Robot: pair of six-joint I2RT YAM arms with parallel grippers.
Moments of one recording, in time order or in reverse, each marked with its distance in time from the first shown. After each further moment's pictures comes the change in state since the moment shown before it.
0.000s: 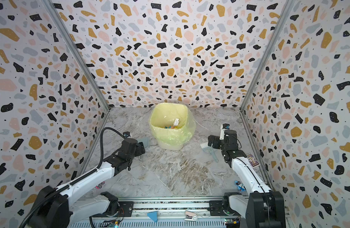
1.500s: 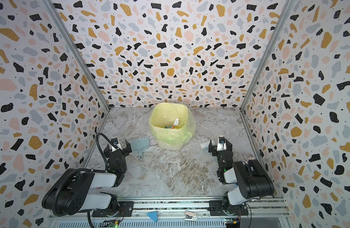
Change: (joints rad) left arm 0.254 0.313 -0.461 1.299 -0.168 0.533; right arm 0.061 0.372 -0.525 1.372 0.238 -0.309
